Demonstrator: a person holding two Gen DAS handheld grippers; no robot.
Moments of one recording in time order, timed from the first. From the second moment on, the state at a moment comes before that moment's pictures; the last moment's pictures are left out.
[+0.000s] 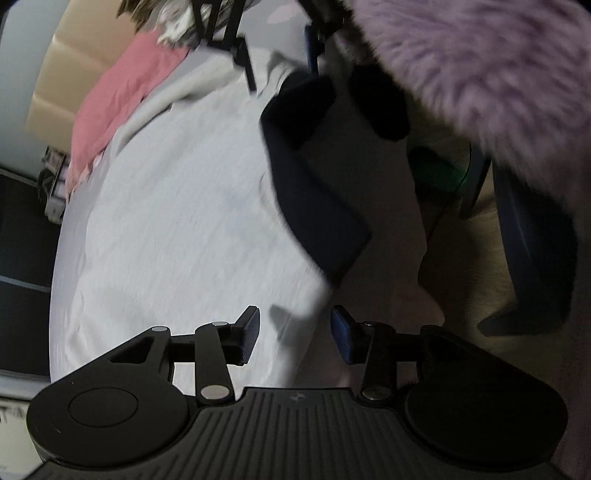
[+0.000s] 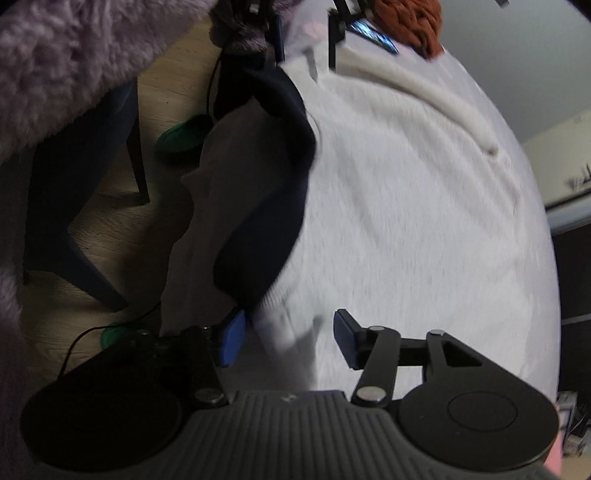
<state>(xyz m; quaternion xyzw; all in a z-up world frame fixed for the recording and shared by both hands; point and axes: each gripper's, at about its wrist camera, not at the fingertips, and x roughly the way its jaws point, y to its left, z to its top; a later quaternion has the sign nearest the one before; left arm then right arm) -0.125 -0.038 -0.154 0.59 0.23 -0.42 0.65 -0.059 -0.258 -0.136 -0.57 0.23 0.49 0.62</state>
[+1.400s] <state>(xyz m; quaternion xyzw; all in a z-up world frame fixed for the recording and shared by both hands) -0.035 -0.001 -0.075 0.33 0.44 -0.44 0.71 0.002 -0.257 -0.068 -0.44 0.37 0.55 0.61</state>
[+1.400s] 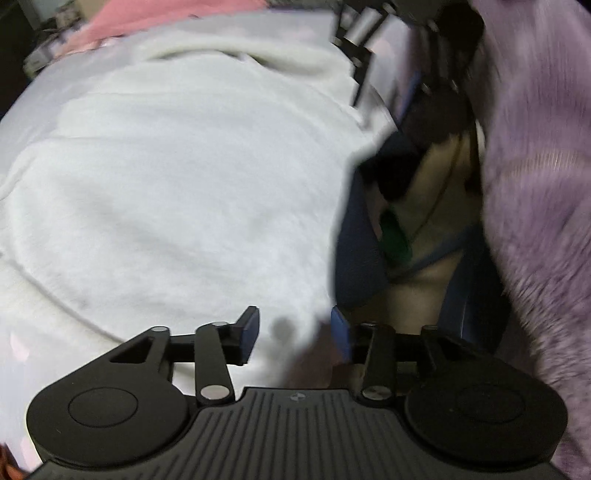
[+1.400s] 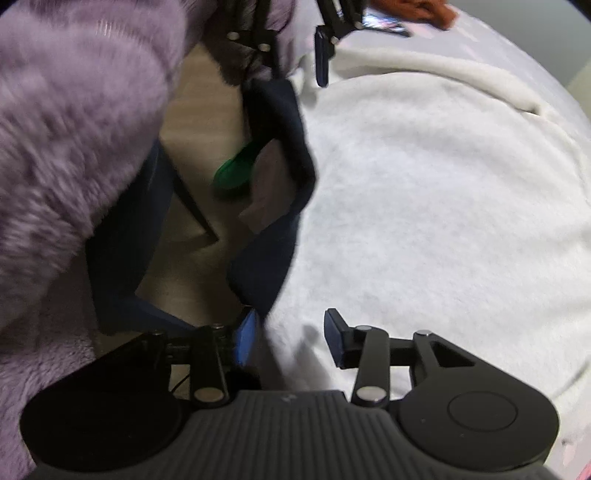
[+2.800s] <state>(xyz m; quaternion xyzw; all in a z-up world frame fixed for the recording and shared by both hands) 0.314 0.154 -0.098 -0.06 0.48 -0.03 0.88 0.384 -0.427 -0.111 0.10 0.50 -0.05 0.86</state>
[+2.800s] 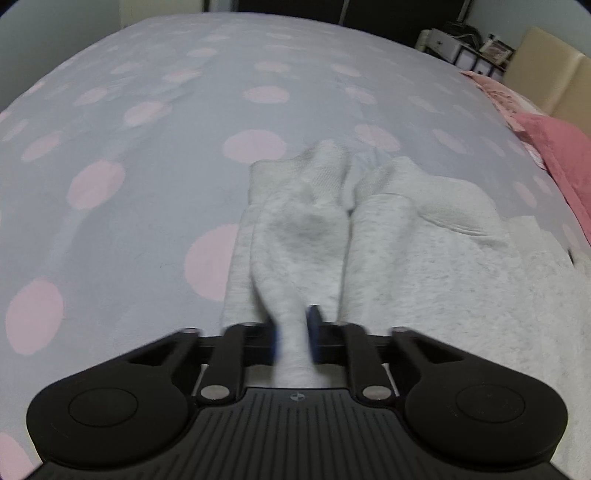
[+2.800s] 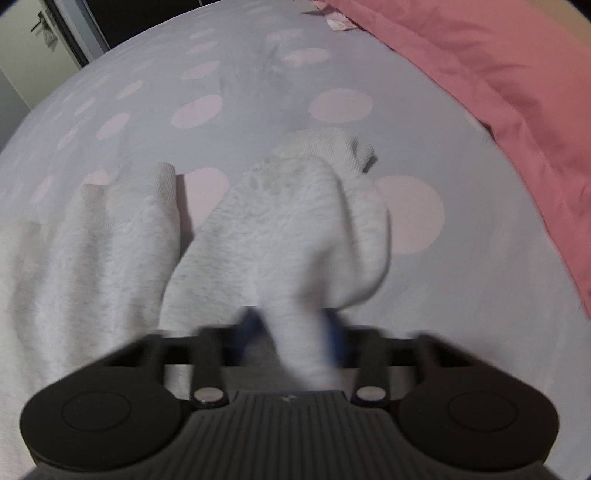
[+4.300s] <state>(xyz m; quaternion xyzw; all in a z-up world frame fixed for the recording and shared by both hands) 0.253 0.221 0.022 -0.04 0.36 0.14 0.92 0.289 -0.417 -0.032 -0.09 0.40 -0.08 0.91</state>
